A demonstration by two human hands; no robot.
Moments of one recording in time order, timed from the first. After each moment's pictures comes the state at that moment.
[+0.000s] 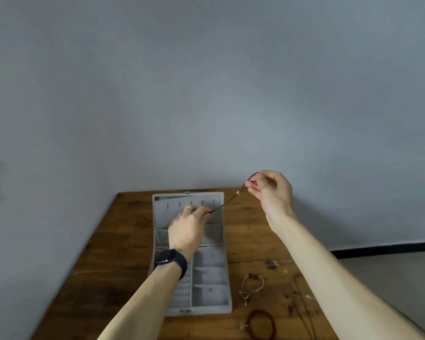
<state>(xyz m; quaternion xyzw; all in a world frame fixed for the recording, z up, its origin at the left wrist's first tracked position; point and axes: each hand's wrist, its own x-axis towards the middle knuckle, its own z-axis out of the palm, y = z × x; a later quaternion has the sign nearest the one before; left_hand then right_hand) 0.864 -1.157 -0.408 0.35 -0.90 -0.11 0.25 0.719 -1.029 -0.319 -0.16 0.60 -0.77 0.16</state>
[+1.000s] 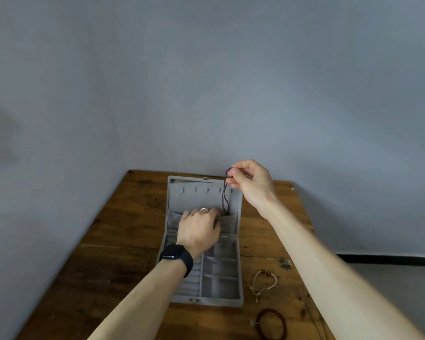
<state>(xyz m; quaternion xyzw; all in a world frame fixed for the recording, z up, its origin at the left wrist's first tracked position) 0.875 -1.169 -0.438 0.34 -0.93 -0.07 0.14 0.740 -1.102 -0.339 -0.35 0.68 -0.61 0.20</state>
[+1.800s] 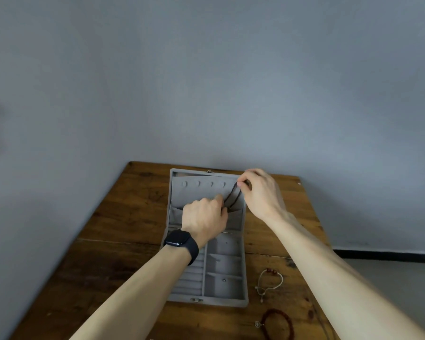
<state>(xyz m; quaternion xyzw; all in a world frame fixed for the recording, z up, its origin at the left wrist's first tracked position) 0.864 -1.177 -0.418 0.35 -0.93 -0.05 0.13 0.715 -1.104 -0.390 -0.52 0.80 -0.29 -0.07</state>
